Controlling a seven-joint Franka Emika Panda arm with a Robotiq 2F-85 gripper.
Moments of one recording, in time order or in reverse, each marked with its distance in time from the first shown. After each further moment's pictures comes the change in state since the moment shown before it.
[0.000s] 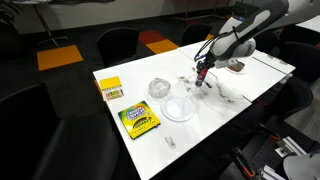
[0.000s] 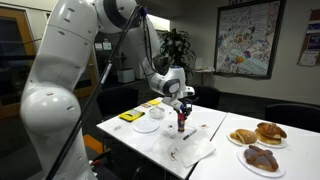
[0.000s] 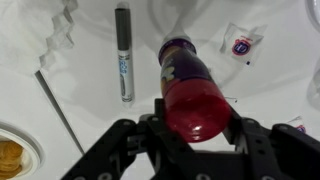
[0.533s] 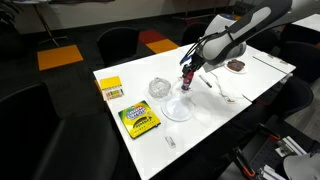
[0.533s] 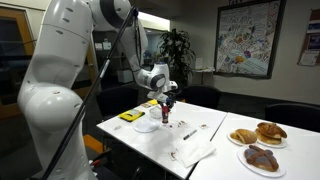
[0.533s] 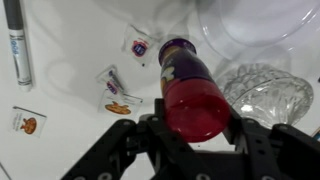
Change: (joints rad) arm 0.117 -0.040 0.087 -0.015 -0.005 -0.015 0.000
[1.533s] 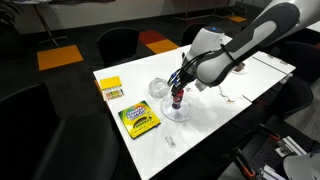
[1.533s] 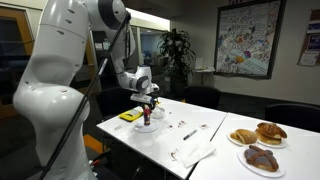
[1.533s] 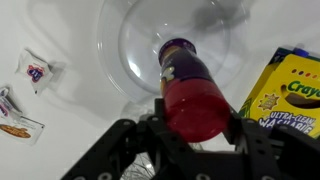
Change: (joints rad) arm 0.141 -0.012 0.067 -0.078 -0.053 0.000 0.018
